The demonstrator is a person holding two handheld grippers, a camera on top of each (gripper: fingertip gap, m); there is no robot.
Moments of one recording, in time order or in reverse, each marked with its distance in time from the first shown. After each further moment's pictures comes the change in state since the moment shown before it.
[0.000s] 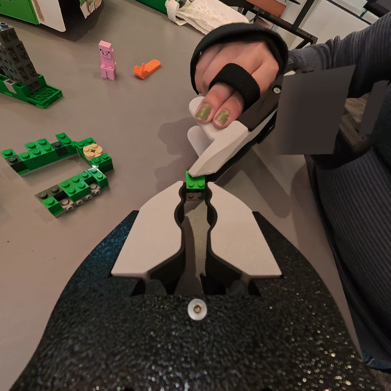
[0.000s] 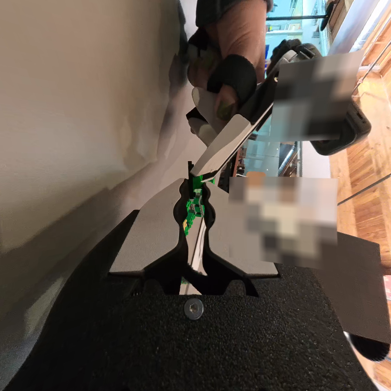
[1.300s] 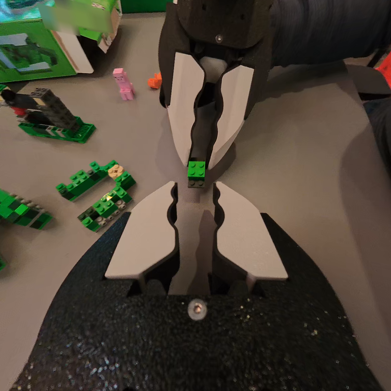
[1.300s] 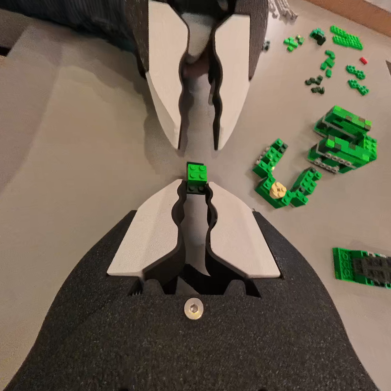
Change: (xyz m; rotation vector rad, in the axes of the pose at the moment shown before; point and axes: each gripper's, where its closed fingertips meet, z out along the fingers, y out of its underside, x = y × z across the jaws) left arm -0.008 0.000 0.006 -0.041 -0.190 0.302; right arm -0.026 0.020 -0.017 0.147 -0.608 1.054
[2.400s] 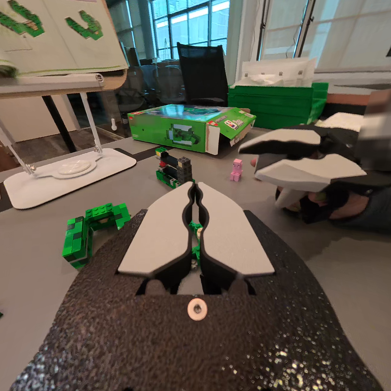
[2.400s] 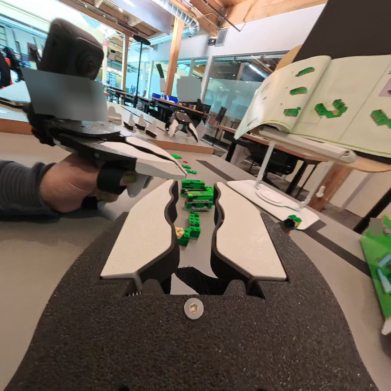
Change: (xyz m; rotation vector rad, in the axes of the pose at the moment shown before) left arm -0.095 -0.056 -0.009 0.402 -0.541 -0.193; right arm 0.081 -0.038 -0.065 0.591 0.707 0.159
